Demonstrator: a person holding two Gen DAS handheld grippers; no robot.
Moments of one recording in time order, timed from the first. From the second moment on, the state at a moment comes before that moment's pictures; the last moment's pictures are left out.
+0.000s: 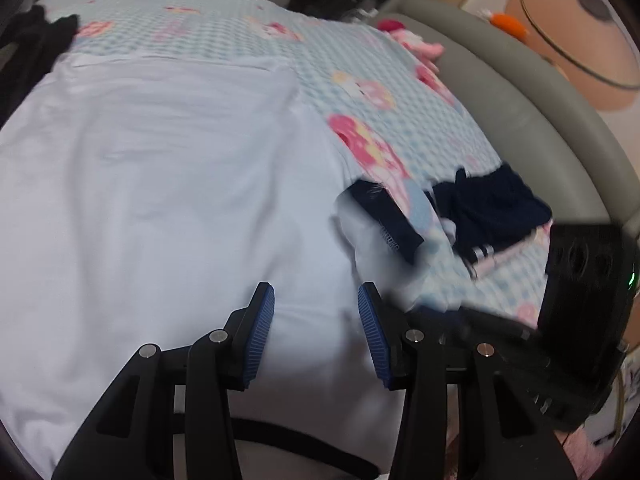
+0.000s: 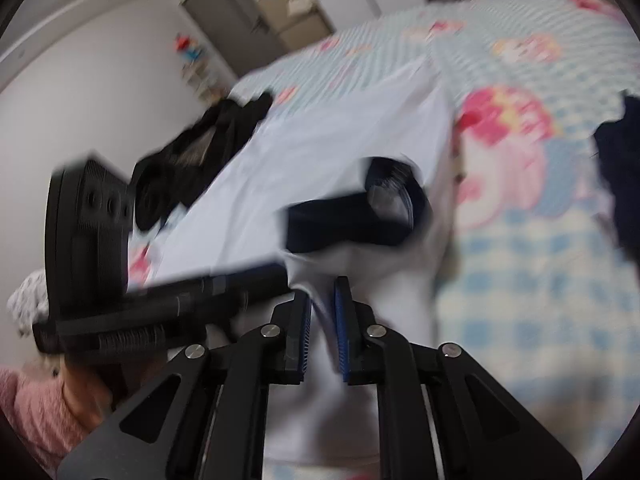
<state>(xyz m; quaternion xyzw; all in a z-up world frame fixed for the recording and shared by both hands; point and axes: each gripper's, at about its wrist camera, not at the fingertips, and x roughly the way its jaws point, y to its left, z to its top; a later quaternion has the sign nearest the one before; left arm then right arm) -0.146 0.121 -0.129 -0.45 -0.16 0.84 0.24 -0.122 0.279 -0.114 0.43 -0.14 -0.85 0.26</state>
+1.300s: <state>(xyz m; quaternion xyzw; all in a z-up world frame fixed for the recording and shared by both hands) -0.154 0.185 -0.138 -0.48 0.05 0.86 0.17 -0.096 0.293 -0.124 0.51 -0.06 -0.86 0.08</state>
